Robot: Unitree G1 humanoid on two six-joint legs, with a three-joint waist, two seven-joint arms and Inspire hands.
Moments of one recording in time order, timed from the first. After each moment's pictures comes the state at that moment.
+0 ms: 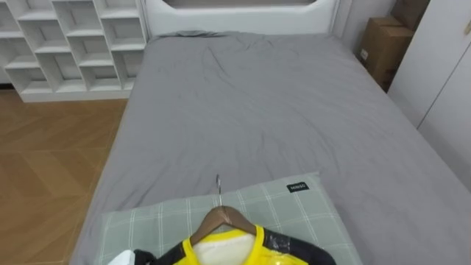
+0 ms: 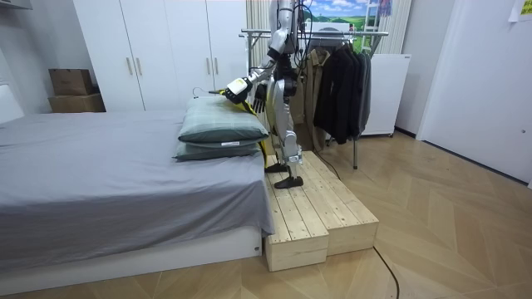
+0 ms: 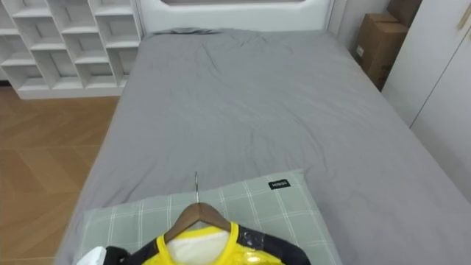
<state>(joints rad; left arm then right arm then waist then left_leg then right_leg) -0.11 0.21 -0.31 0.94 0.38 -0.14 0.59 -0.09 -0.21 0.33 1.36 0.34 -0.07 0.14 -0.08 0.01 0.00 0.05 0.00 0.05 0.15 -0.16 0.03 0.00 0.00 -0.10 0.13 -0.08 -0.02</state>
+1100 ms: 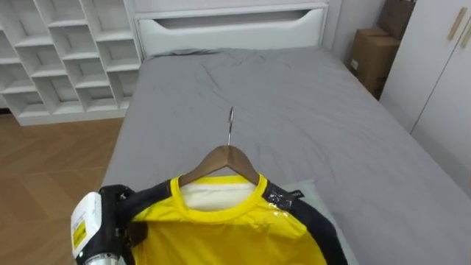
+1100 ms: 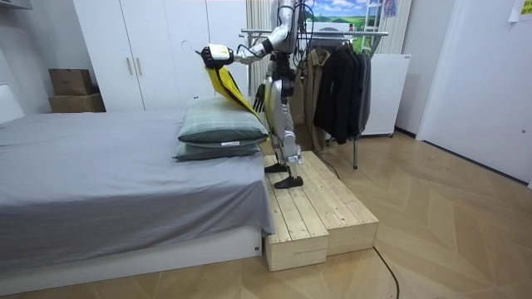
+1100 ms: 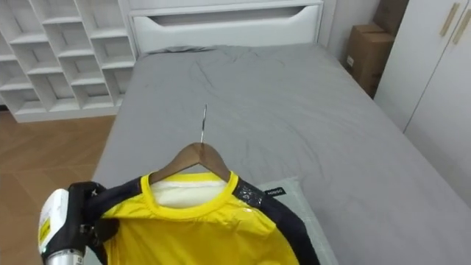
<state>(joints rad) -0.11 0.27 -0.12 0.64 0.38 -0.20 0.68 -0.05 -0.22 0.17 1.34 0.18 -0.07 0.08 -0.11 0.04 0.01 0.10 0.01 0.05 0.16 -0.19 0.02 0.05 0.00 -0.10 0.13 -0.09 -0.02</state>
